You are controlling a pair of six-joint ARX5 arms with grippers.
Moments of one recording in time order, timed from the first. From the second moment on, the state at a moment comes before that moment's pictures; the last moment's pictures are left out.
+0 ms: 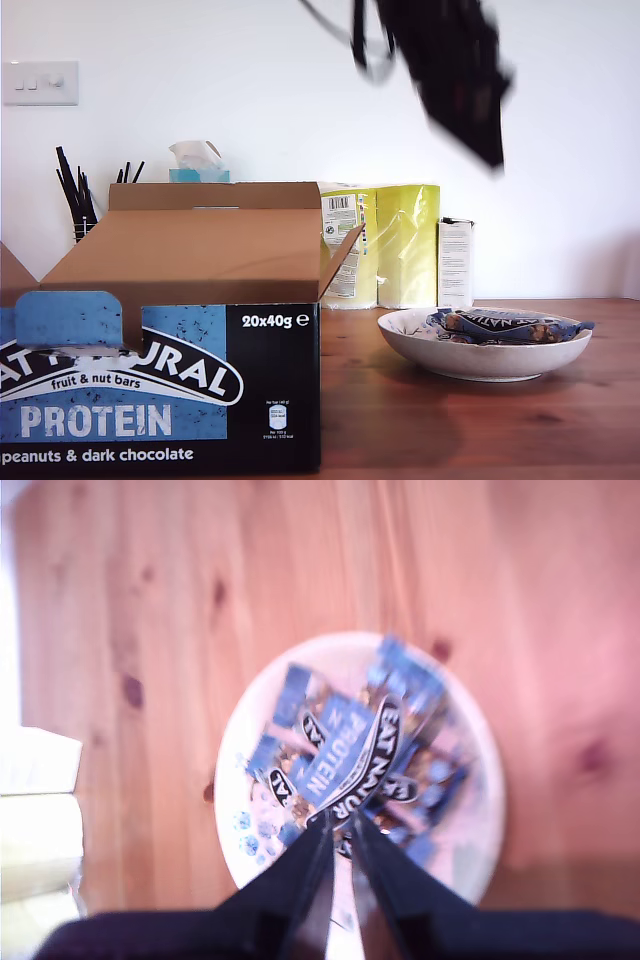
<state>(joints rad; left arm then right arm) -0.99 1.93 1.84 -0.74 -0.07 0.73 0.54 0.51 1.04 -0.98 0.04 -0.13</state>
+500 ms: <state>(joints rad) -0.93 1.65 1.80 -0.98 0.02 0.24 0.54 0.51 1.04 -0.83 0.04 -0.09</state>
